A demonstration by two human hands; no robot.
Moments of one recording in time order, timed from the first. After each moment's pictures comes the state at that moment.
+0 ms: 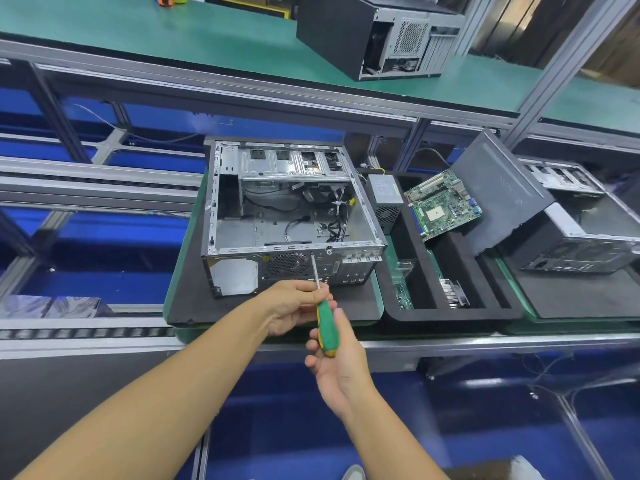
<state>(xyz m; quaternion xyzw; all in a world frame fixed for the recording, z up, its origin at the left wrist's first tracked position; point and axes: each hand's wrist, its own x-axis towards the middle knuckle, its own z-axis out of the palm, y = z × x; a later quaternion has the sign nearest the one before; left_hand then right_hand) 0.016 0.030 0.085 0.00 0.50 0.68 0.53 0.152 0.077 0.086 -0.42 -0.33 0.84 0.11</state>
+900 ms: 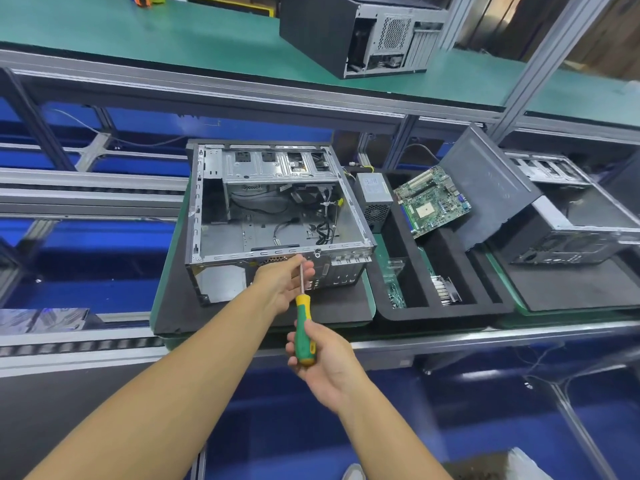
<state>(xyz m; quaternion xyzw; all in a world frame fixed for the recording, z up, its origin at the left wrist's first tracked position) -0.012 0.074 0.089 -0.14 0.54 0.73 0.39 0.147 0.087 0.089 -0.41 -0.33 0.85 0.02</state>
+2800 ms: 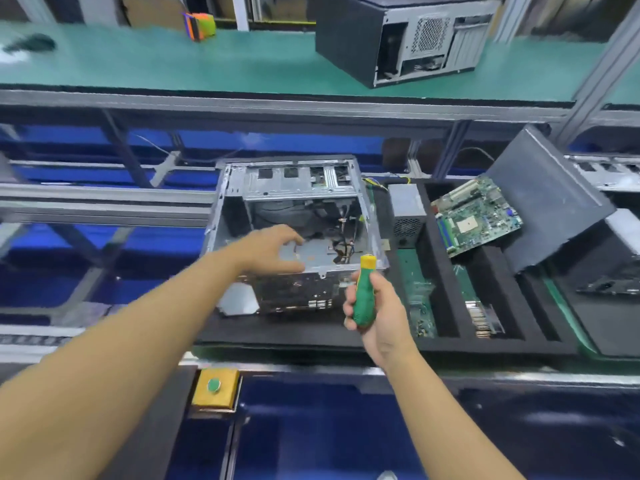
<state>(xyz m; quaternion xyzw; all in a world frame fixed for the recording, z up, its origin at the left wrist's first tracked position) -0.089 0.054 0.164 0.40 0.89 0.12 0.19 0.108 0.209 0.117 -0.21 -0.42 0.88 0.10</state>
